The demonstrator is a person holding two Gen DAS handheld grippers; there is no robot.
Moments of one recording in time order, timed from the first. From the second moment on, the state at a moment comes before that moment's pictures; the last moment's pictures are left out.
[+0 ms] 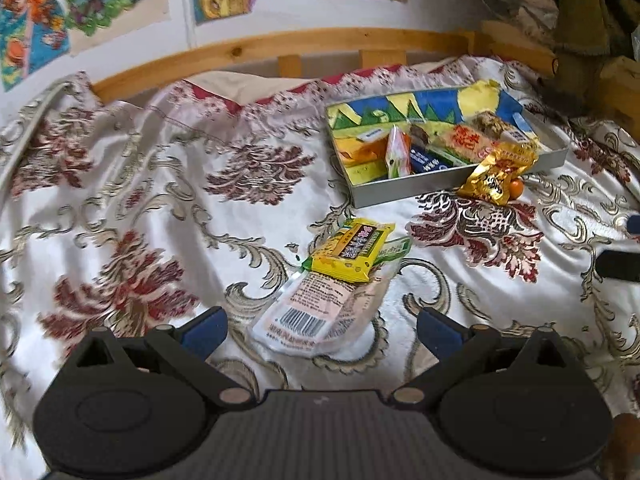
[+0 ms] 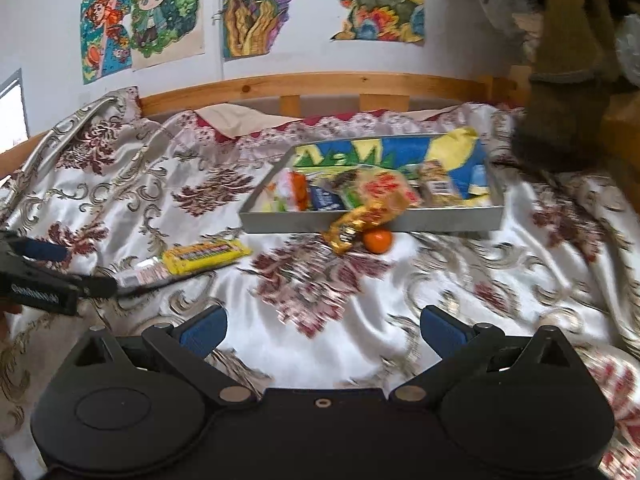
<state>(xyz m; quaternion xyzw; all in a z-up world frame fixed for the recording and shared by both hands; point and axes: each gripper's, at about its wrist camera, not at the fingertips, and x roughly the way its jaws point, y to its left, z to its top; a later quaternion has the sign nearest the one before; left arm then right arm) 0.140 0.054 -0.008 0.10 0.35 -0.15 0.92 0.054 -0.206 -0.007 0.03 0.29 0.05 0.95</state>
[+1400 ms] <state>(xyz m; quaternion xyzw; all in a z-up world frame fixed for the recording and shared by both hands) 0.221 0.069 -0.050 0.01 0.43 -0.25 0.87 0.308 -0.109 -0.051 0.18 0.54 0.05 0.82</state>
